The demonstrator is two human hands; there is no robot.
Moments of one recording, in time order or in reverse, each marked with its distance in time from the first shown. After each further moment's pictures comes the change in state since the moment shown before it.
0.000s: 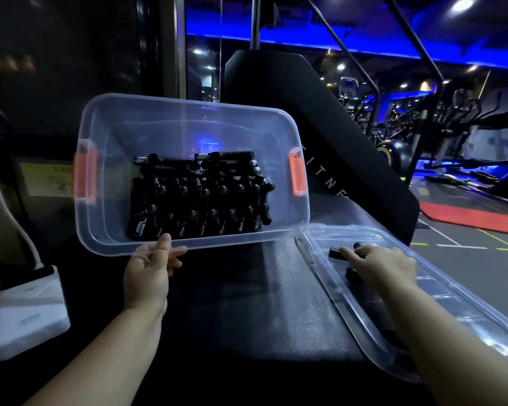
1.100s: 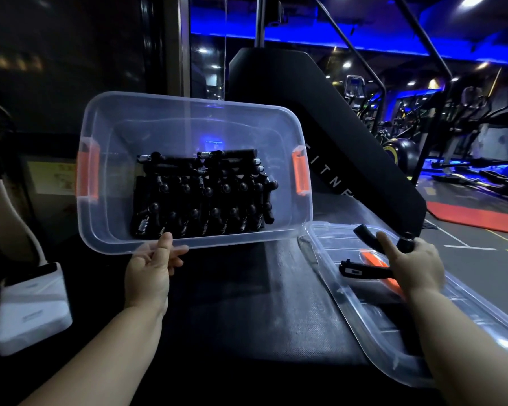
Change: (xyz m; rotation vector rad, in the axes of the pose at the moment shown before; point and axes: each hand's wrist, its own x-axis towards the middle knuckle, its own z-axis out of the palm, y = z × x) left_hand 0.004 -0.008 -0.001 -0.002 -0.007 0.011; right_hand 0.009 0.036 0.007 0.655 0.264 0.248
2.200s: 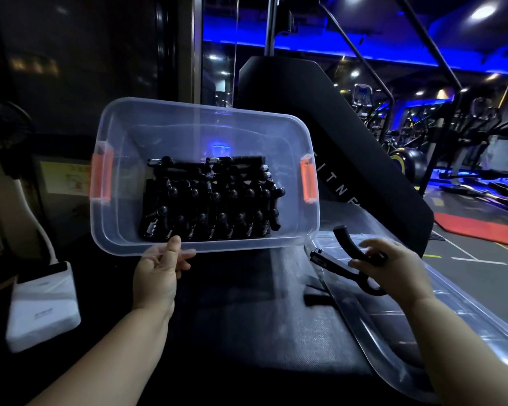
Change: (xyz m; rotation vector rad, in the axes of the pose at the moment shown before) left_hand -0.005 0.008 0.002 -0.001 0.006 -0.019; right_hand -0.018 -0.026 -0.001 0.042 -0.225 -0.487
